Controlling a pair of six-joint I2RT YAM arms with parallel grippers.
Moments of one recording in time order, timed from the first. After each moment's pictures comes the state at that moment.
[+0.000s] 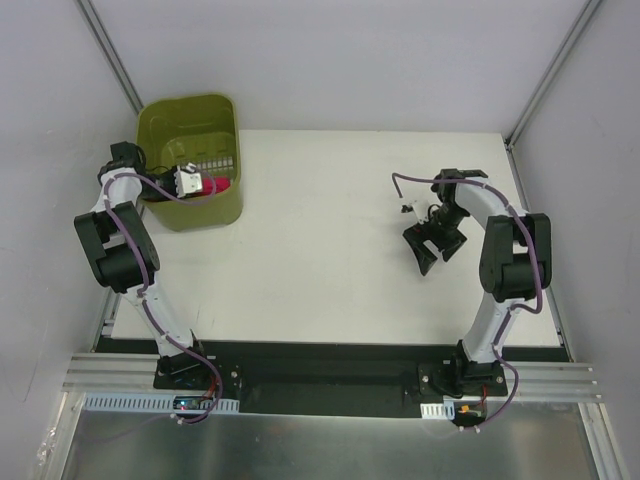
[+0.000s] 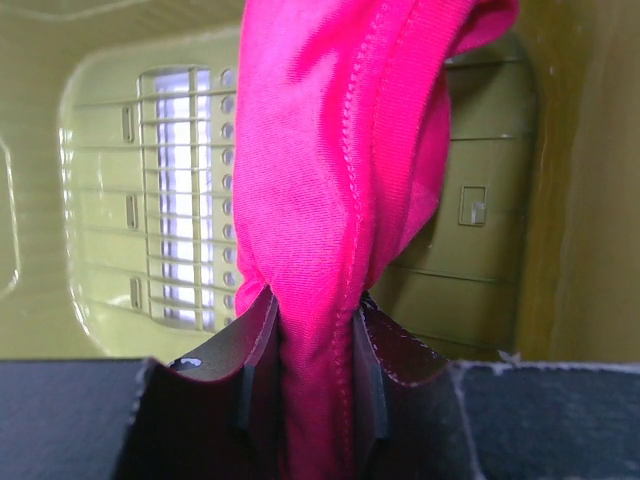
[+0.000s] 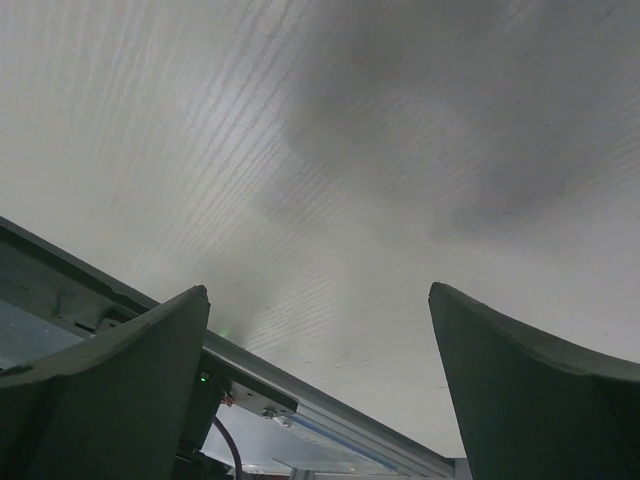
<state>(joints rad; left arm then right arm) 0.38 1.96 1.54 -0.75 0.86 1.72 0.10 1.88 1.38 -1.20 -0.21 -0.59</state>
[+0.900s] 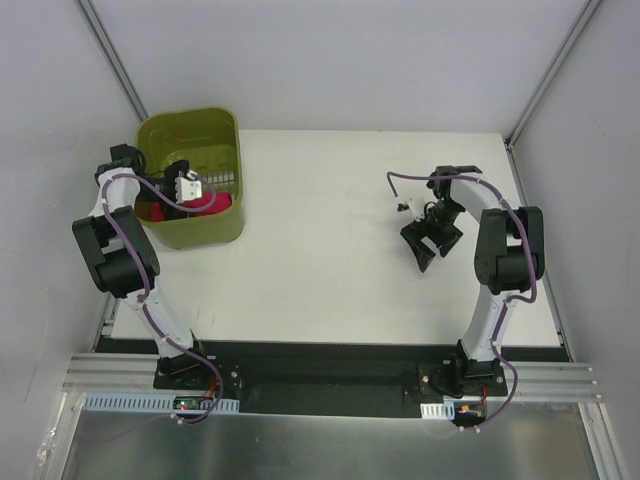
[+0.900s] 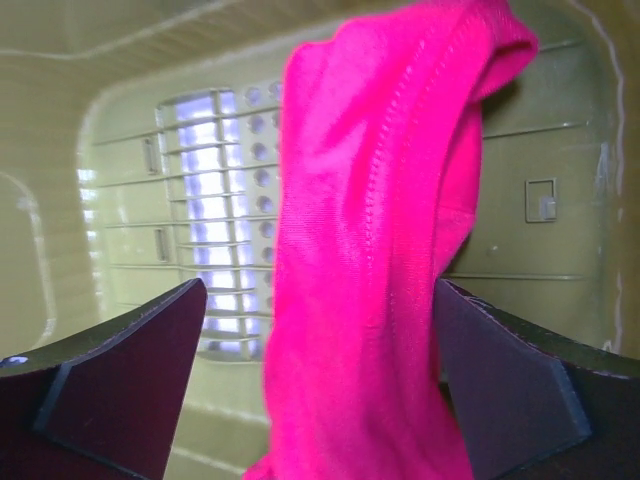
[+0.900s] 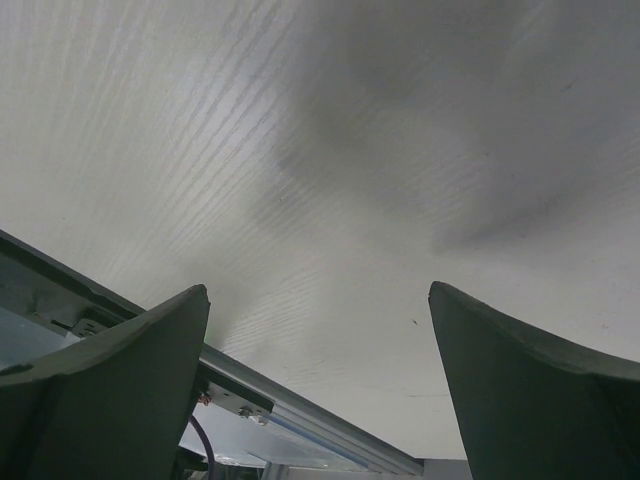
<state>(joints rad) 0.38 1.94 1.53 -0.90 0.86 1.89 0.12 1.95 1.44 -1.21 -0.20 -0.64</state>
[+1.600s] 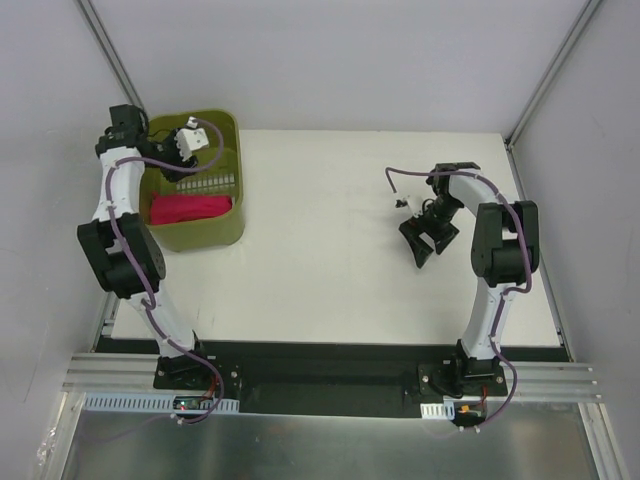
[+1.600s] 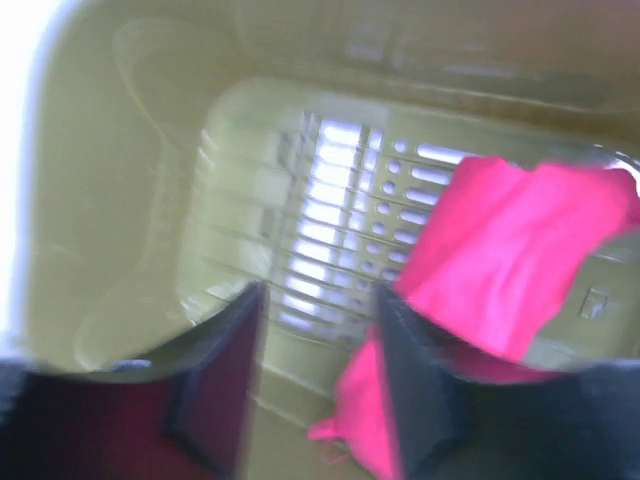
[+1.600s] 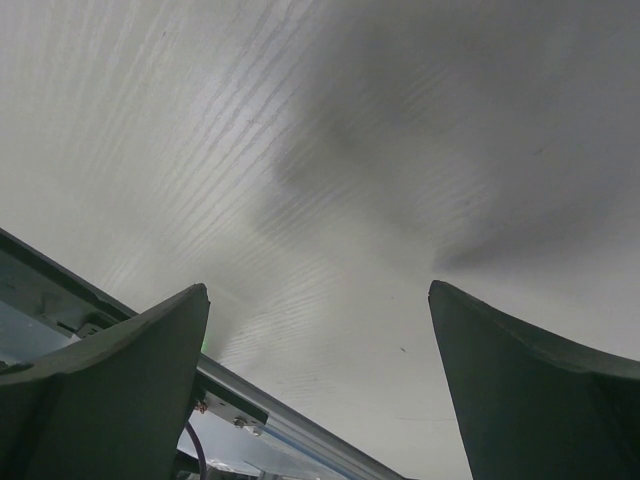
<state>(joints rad) 0.30 1.86 1.76 -0.88 0.80 1.39 0.11 2.03 1.51 -1.23 -0.25 -0.67</state>
